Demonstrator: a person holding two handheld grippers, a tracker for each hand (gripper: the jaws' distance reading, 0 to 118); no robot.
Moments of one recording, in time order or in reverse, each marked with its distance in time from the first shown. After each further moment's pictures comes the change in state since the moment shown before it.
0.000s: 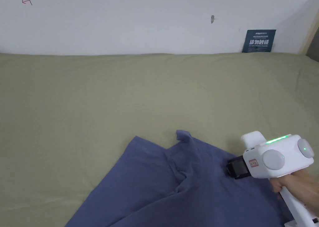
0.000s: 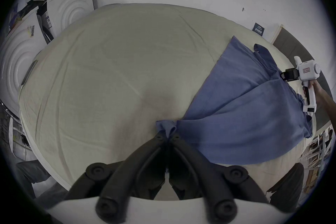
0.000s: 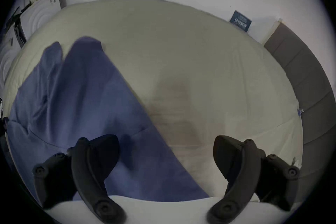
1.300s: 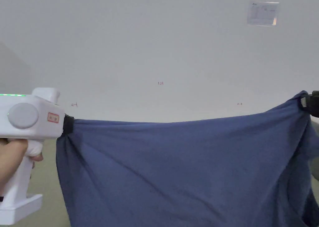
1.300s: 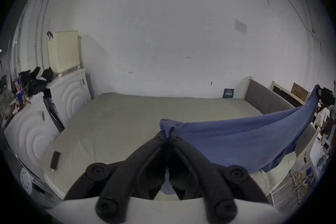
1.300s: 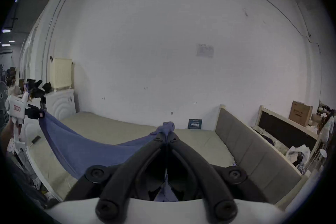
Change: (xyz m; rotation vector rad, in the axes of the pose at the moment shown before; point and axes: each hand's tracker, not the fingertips) left arm 0.073 0.235 0.305 0.546 -0.063 -0.123; right arm 0.075 -0.059 0.543 0.925 -0.085 -0.183
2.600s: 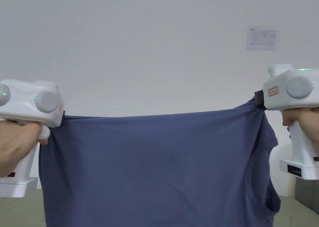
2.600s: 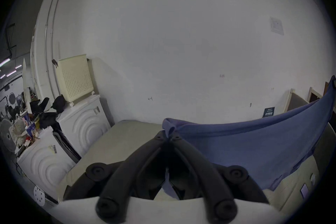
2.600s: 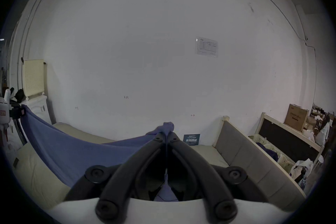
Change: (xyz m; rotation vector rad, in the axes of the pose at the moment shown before) left arm 0.030 0.164 -0.260 0.063 0.262 -0.037; right arm -0.004 0.088 -0.344 -0.047 -0.133 0.016
